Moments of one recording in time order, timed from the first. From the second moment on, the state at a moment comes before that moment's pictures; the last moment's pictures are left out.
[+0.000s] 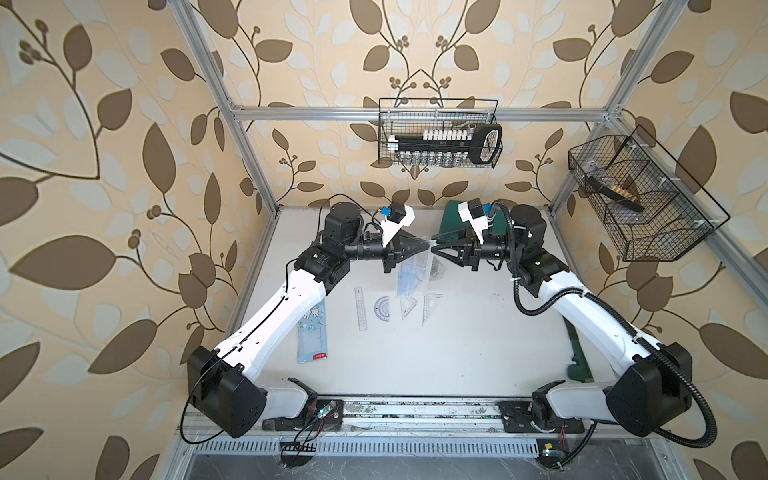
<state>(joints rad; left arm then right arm) -0.46 1.32 1.27 -0.14 0.94 0.11 0.36 1.35 1.15 0.10 -1.04 0.15</state>
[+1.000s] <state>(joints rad) -0.44 1.32 1.16 0.17 0.95 -0.15 0.39 1.35 1.17 0.11 -1.04 0.12</state>
